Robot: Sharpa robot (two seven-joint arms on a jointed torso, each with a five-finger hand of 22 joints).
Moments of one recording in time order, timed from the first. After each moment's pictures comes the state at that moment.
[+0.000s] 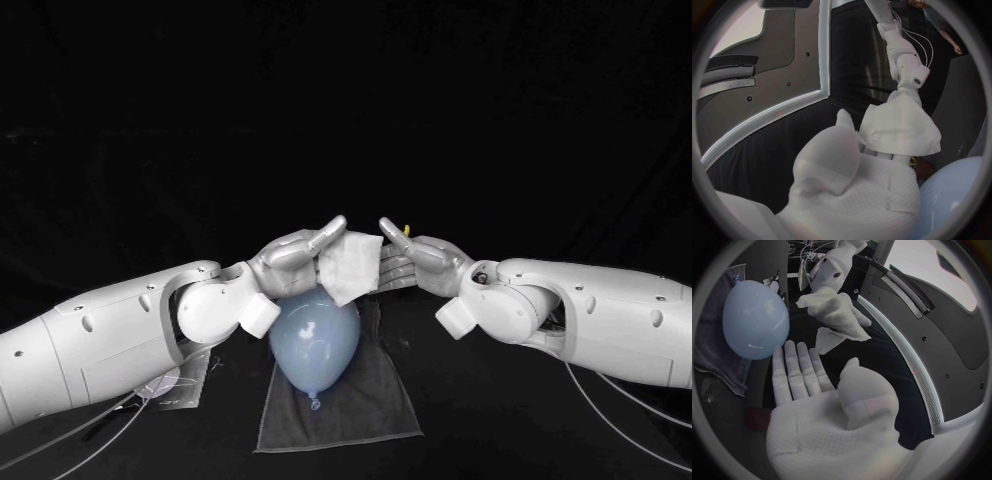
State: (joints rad) left arm 1.20 -0.70 -0.05 1.42 0.12 0.38 0.21; left_hand 1.45 0.29 -0.30 0.22 0.05 0.71 0.19 0.31 0.21 0.95 0.20 0.06 0.06 0.93 0.16 0.10 0.15 0.17 1.00 0.27 0.11 0.07; right arm 1.26 -0.85 -0.17 1.56 -0.09 -0.12 0.18; right_hand 0.91 0.29 -0.35 0.29 0.05 0.79 0.20 0.27 0.23 0.93 0.21 0.22 0.06 0.82 0.18 0.37 0.27 0.17 0.76 0.29 0.07 0.15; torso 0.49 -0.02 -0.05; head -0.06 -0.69
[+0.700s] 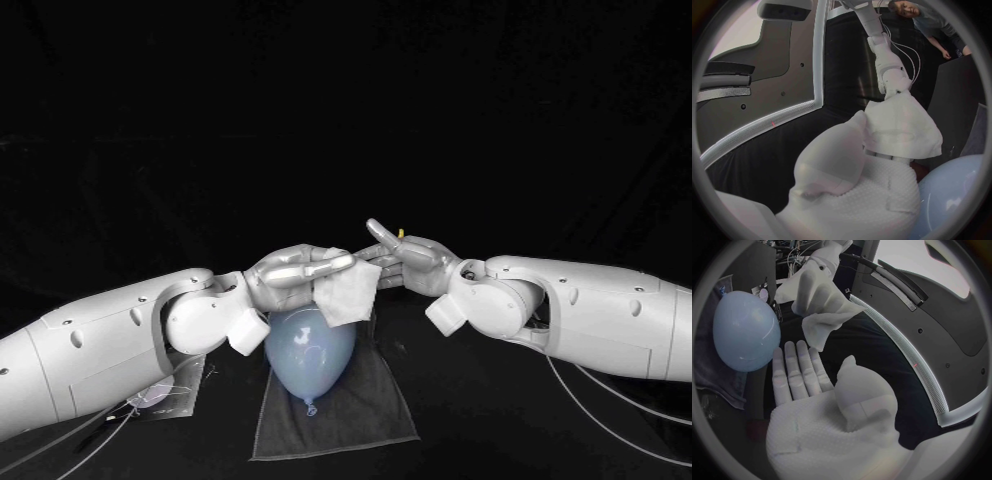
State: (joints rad) left arm 1.20 -0.71 -0.05 1.43 0.01 0.45 0.17; left_hand 1.56 0.22 0.17 0.14 0.05 0.81 0.20 0.28 0.17 1.00 0.17 0.06 0.06 0.99 0.14 0.10 0.15 0.17 1.03 0.25 0.09 0.07; right arm 1.27 -0.82 -0.16 1.53 0.00 -0.03 0.20; right_hand 1.04 0.29 -0.31 0.27 0.05 0.83 0.21 0.27 0.22 1.00 0.20 0.24 0.07 0.80 0.18 0.35 0.27 0.17 0.73 0.29 0.07 0.11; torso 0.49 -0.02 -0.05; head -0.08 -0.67
